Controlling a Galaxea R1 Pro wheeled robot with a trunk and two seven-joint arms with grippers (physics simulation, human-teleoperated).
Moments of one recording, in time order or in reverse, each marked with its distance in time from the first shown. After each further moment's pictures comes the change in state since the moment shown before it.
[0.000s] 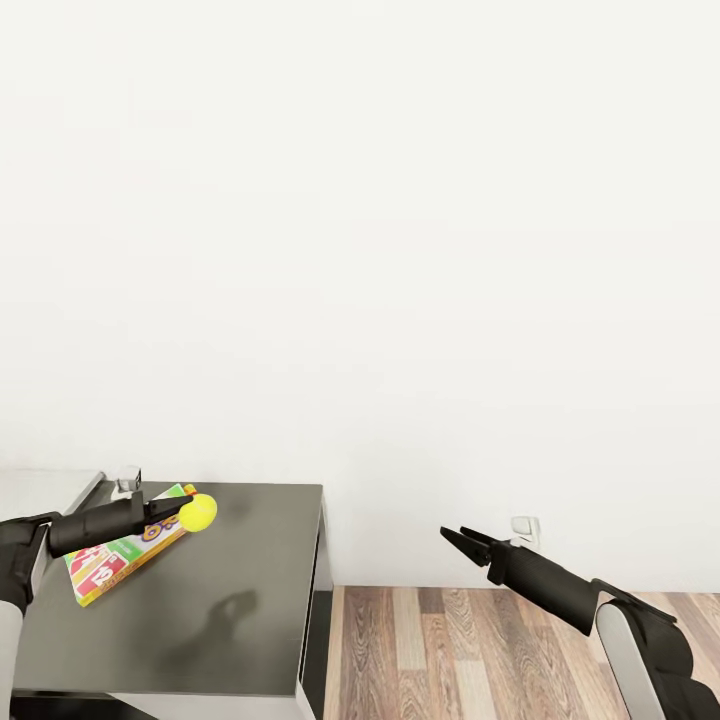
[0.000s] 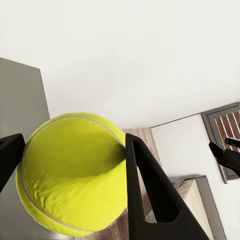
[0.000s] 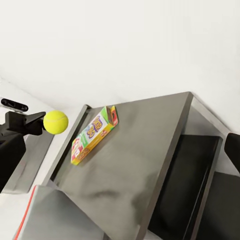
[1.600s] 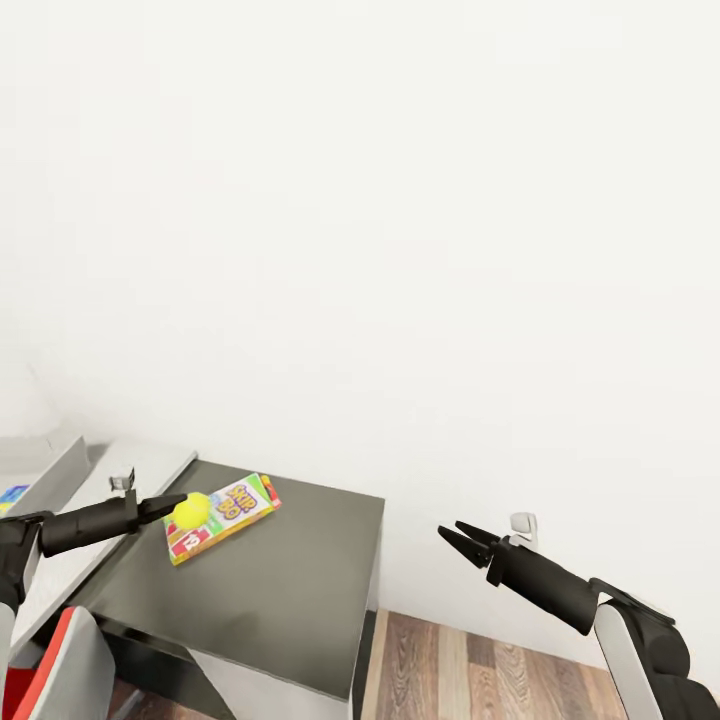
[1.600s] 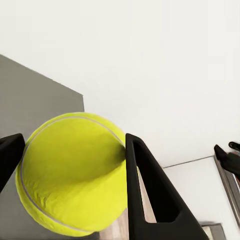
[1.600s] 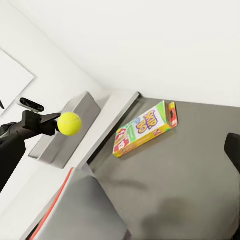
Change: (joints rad) left arm -0.001 0.016 0.003 -0.005 0.003 0.032 0.000; right arm 0.001 0.002 0.010 -0.002 0.001 -0.057 0.068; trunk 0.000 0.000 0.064
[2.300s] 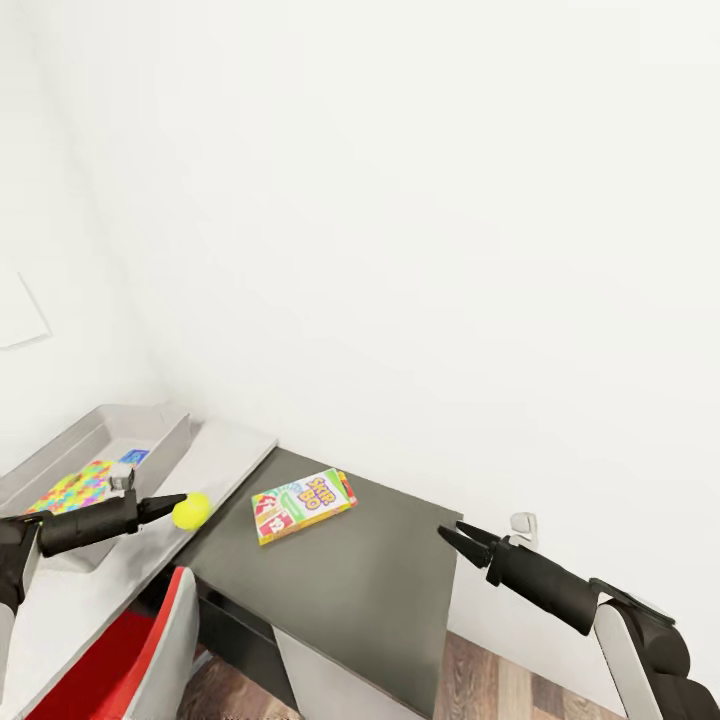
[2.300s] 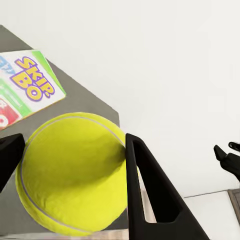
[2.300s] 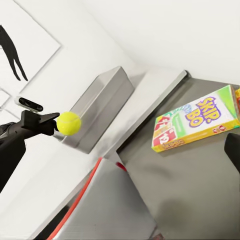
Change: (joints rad) left arm 0.000 0.001 0.000 0.000 0.003 -0.002 0.000; right arm 0.000 0.000 0.000 0.000 0.001 0.000 -0.002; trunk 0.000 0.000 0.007
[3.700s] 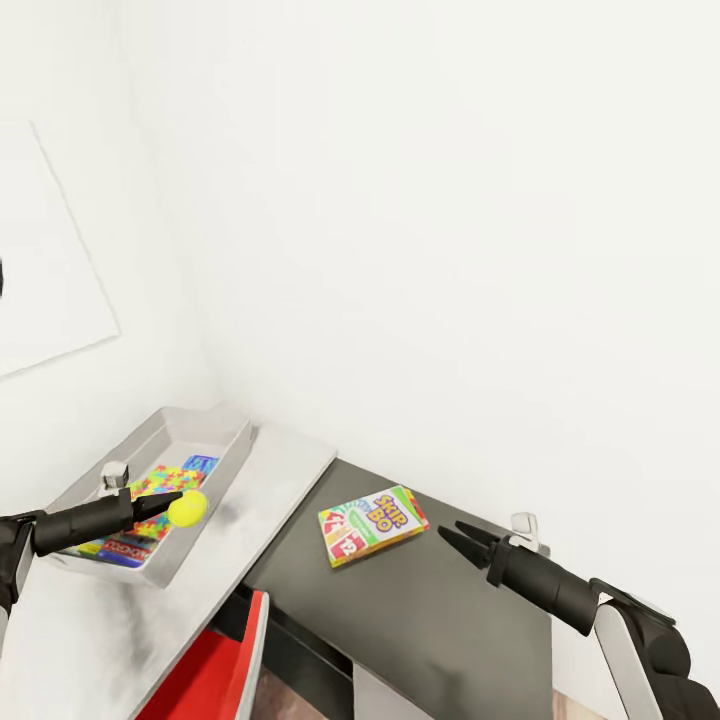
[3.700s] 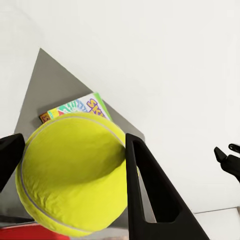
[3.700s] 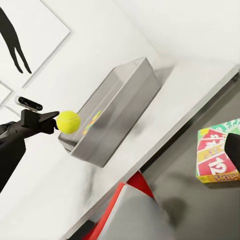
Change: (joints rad) left arm 0.000 0.015 -0.003 0.000 0.020 -0.008 0.000; right arm 0.000 -0.001 -0.001 0.001 0.000 -0.002 0.008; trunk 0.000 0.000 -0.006
